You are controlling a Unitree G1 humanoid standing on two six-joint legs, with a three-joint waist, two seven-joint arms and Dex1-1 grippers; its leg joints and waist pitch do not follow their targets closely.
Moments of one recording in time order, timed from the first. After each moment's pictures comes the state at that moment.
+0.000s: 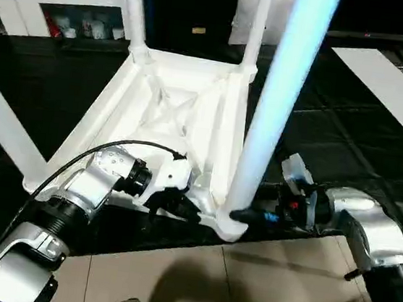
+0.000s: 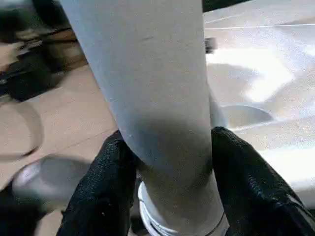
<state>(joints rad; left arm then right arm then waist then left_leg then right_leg) -0.61 0.38 -0.35 0.53 0.00 0.07 -1.34 -0.42 -0.42 0.14 0.27 0.30 0.35 1.27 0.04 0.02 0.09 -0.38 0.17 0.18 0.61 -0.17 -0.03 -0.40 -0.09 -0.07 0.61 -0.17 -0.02</state>
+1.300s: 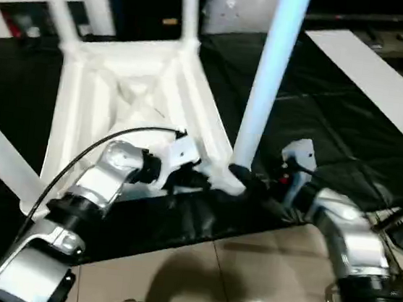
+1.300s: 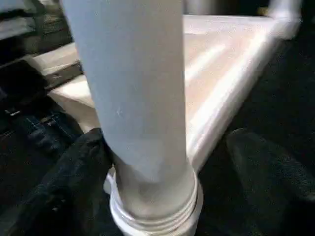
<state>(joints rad) -0.64 0.33 -0.30 0.57 0.02 0.08 -1.18 -0.37 -0.35 0.03 0.27 0.24 0.19 0.95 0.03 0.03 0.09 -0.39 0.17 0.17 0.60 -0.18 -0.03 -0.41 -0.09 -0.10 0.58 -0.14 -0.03</state>
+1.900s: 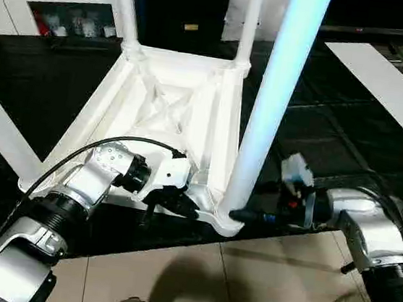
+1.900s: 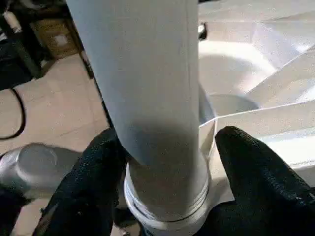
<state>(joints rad) -0.63 0.42 -0.38 0.54 0.00 -0.04 -1.43 -0.44 -0.47 0.18 0.35 0.27 0.19 1.39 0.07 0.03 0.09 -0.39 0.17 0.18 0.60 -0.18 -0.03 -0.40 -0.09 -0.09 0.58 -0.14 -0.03</state>
